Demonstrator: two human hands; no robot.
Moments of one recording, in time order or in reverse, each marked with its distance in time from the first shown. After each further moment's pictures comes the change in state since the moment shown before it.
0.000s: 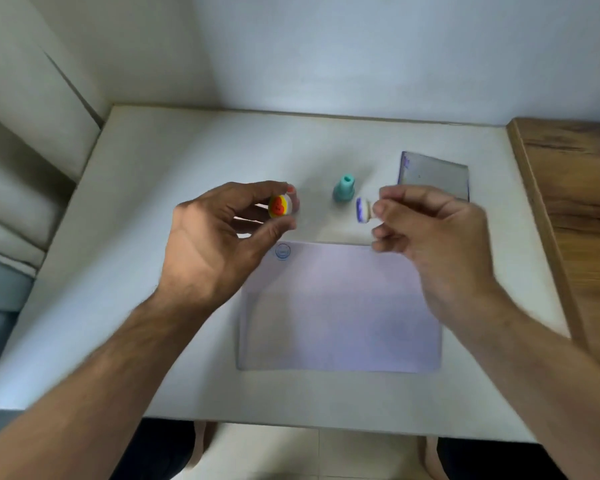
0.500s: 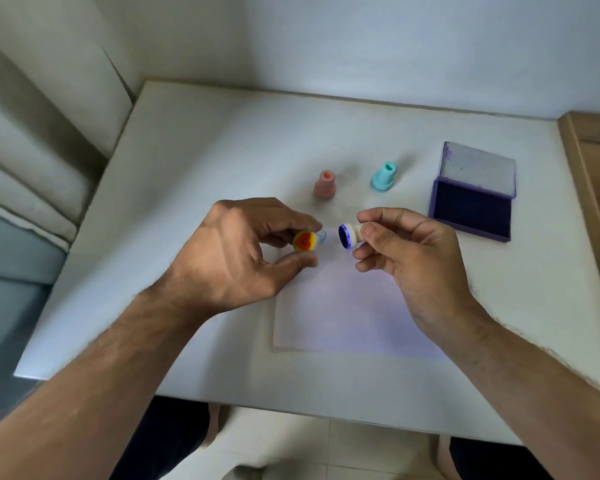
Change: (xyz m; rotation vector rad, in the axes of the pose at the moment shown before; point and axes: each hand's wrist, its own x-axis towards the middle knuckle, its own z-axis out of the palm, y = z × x) left_hand -0.013 -0.025 -0.026 0.170 -0.273 0.153; right_hand -0.016 0.038 0.034 -0.019 -0.190 0.049
